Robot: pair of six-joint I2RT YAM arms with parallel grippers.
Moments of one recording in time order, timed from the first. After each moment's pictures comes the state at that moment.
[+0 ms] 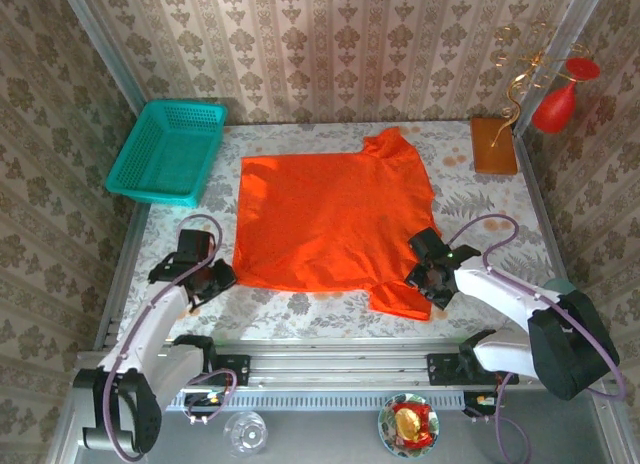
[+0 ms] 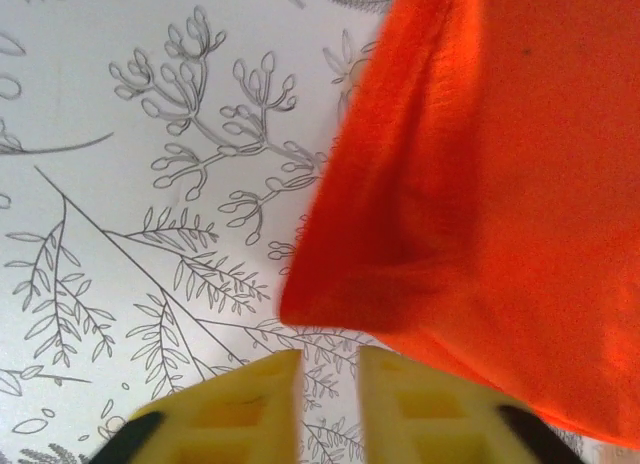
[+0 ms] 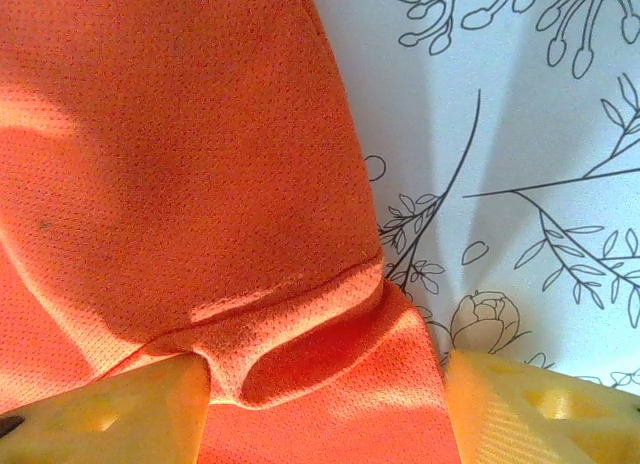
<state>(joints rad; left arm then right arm) -0.14 0.91 0.54 -0.76 0.15 -0.63 0.43 1.22 0.58 -0.73 0.08 1.13</state>
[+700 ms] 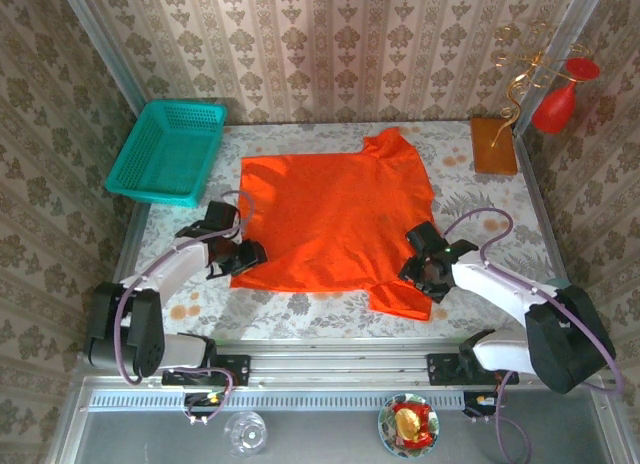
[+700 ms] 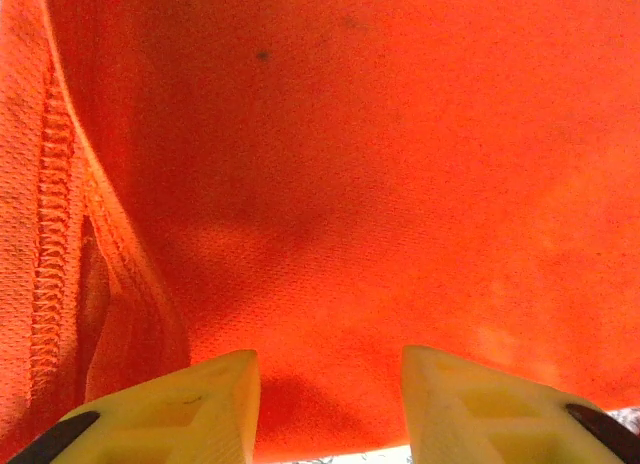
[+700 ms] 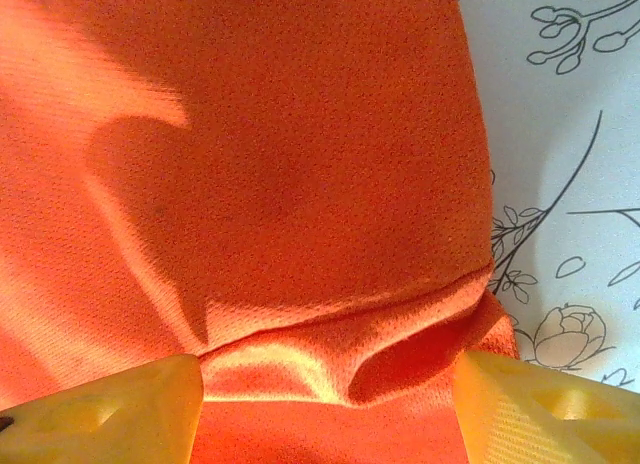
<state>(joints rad) -0.27 1.34 0.72 -0.60 0.31 -0.54 0.43 1.27 0.63 -0.70 0.04 1.07</state>
